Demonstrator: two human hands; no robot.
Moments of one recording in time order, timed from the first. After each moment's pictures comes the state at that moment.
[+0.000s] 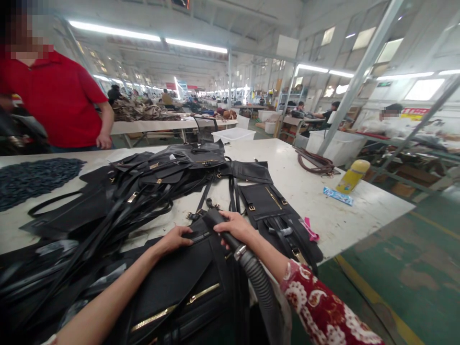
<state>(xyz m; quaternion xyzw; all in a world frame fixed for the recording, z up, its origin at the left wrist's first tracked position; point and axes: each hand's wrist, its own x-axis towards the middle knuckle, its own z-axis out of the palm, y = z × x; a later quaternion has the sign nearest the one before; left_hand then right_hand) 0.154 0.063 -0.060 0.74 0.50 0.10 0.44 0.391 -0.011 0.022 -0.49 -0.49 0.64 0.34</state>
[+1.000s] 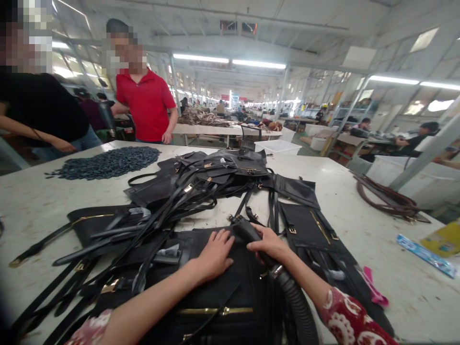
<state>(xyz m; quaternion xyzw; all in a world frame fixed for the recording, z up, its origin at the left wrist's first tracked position) 0.168 -0.032 -0.026 0.83 0.52 0.09 0.17 0.365 -0.003 0.012 -0.47 -0.60 0.60 0.23</state>
